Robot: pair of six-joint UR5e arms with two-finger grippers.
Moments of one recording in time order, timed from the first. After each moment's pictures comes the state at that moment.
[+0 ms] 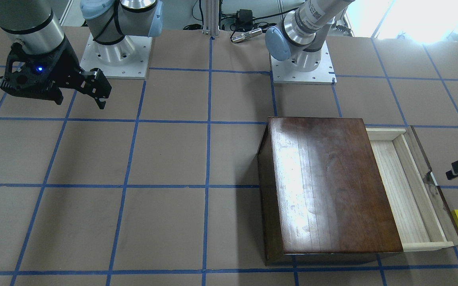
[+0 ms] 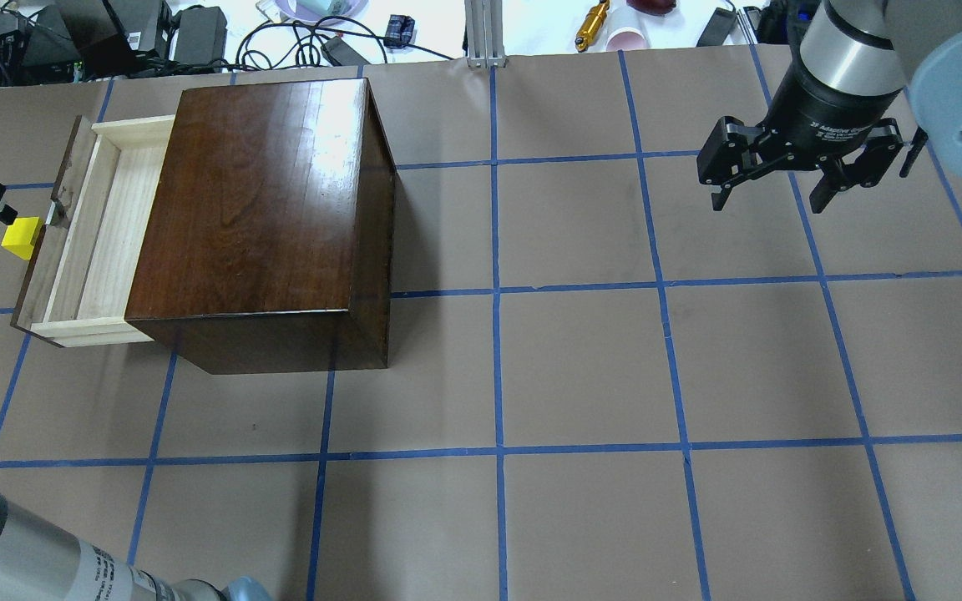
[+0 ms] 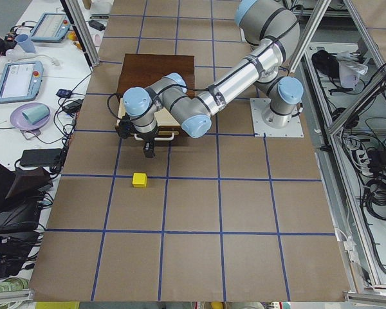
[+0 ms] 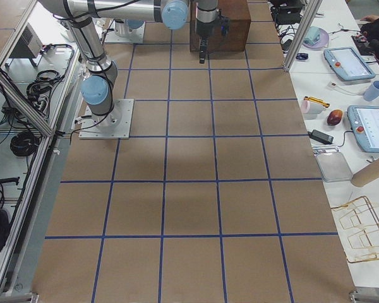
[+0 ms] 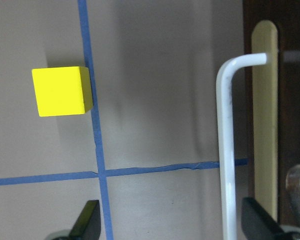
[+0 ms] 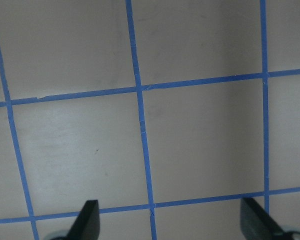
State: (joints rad) left arm -0.89 -2.05 -1.34 -1.38 1.55 0.74; right arm 1.52 -1.59 1.63 -1.60 -1.59 0.04
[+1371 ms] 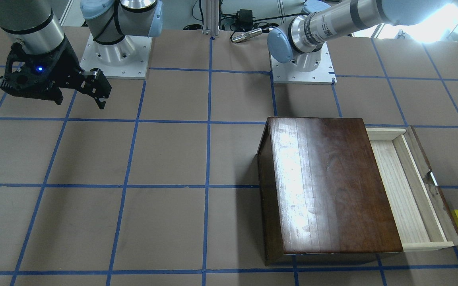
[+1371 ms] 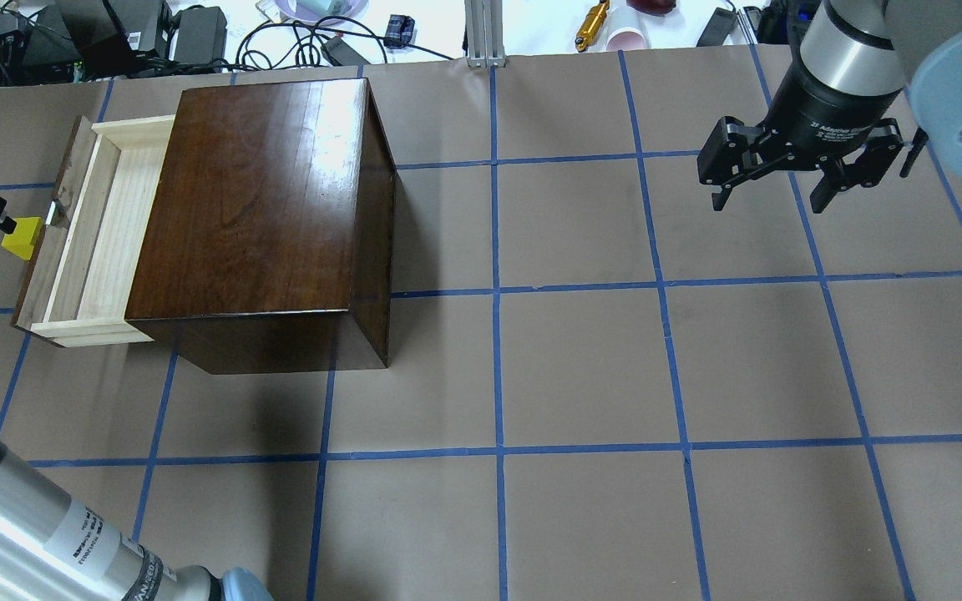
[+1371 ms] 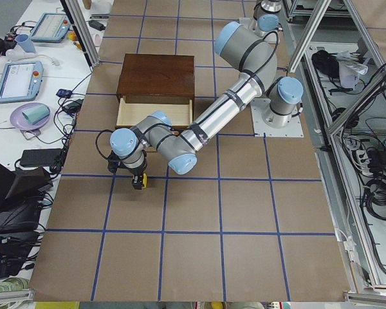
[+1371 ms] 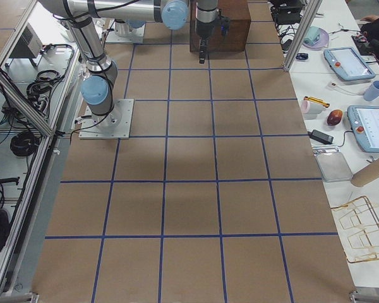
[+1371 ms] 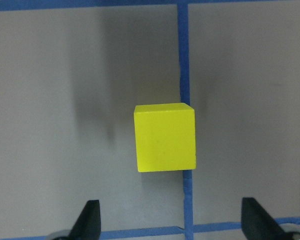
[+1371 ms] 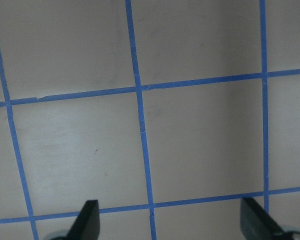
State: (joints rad) left arm -0.85 -2.29 -1.18 -1.30 1.55 0.76; right arm 1.52 -1.59 1.63 -1.60 -1.59 0.04
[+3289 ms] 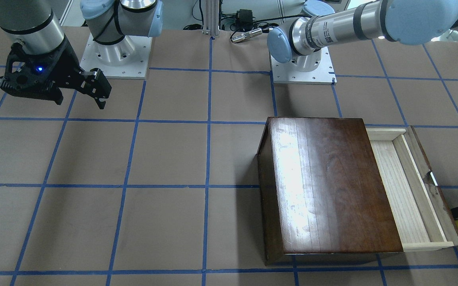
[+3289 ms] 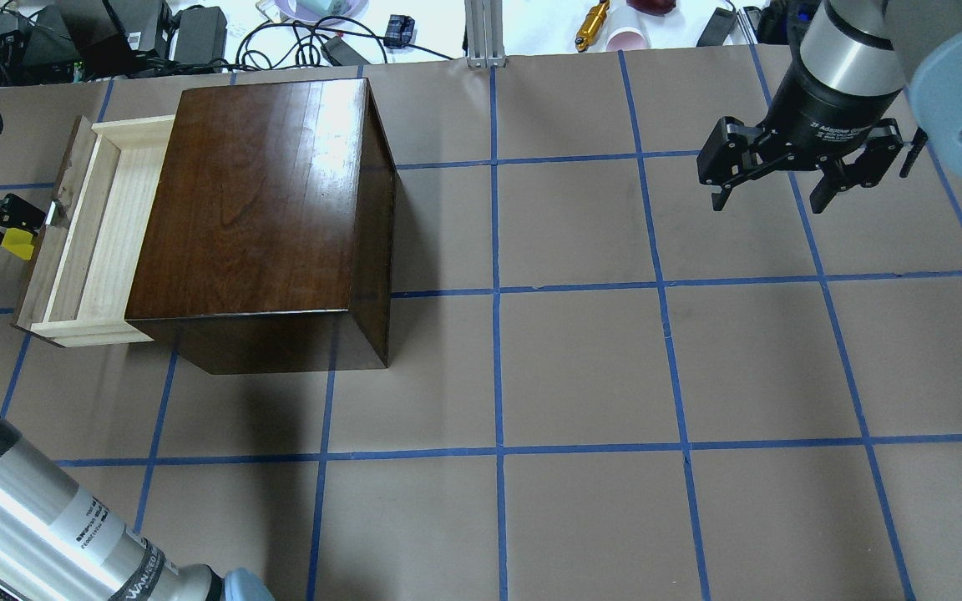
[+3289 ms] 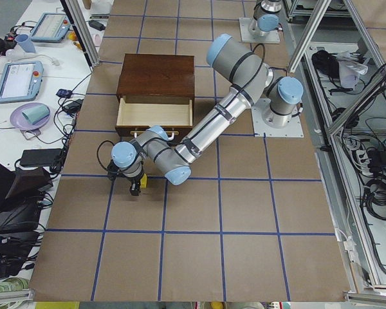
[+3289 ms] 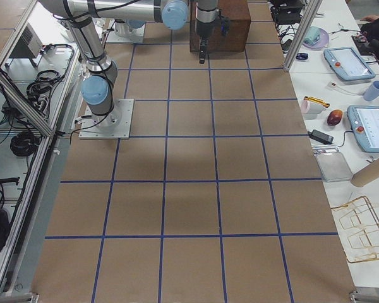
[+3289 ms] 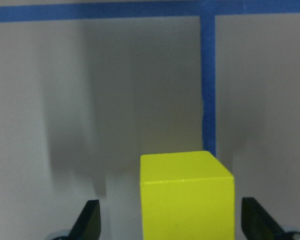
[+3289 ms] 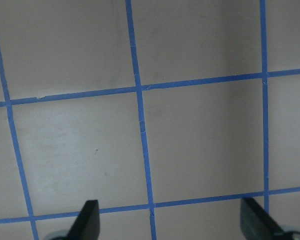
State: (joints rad) left arm -0.86 -2.39 -1.19 -1.17 1.51 0.75; right arm 1.52 -1.59 1.63 -1.60 -1.59 0.04
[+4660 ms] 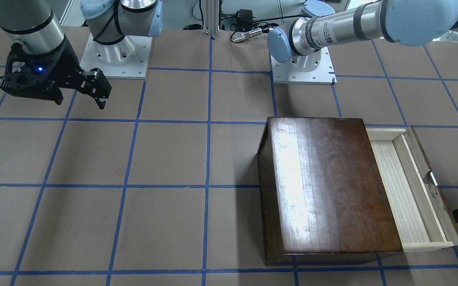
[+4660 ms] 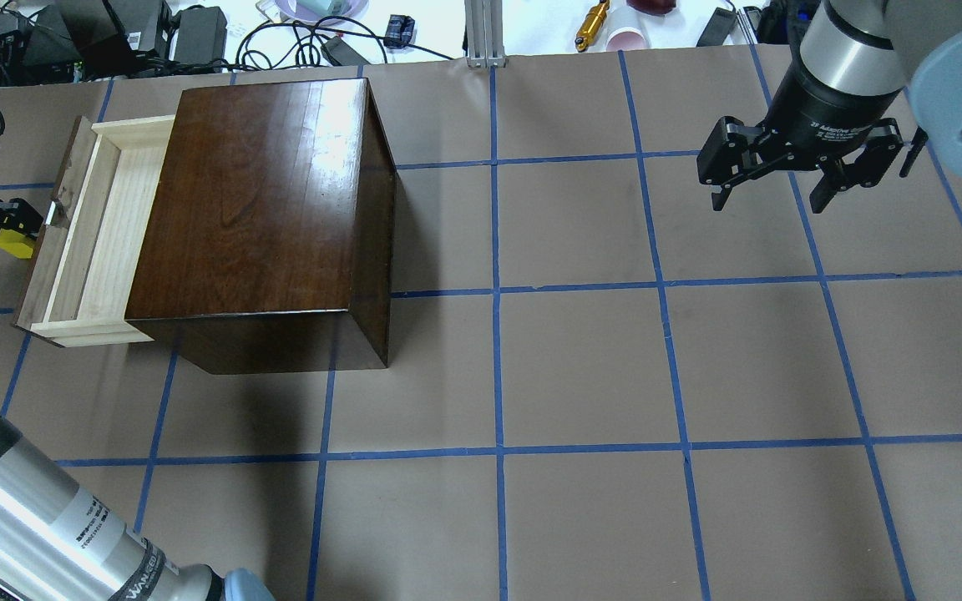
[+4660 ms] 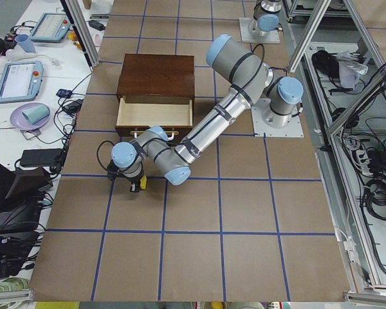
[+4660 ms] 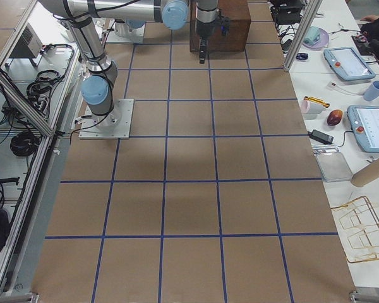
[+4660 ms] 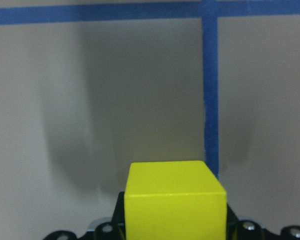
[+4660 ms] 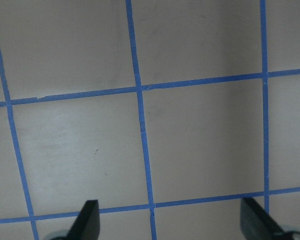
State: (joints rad) left arm -0.86 -2.38 -1.19 -1.17 1.51 0.76; right arm 1.52 -1.59 1.63 -1.60 -1.59 0.04
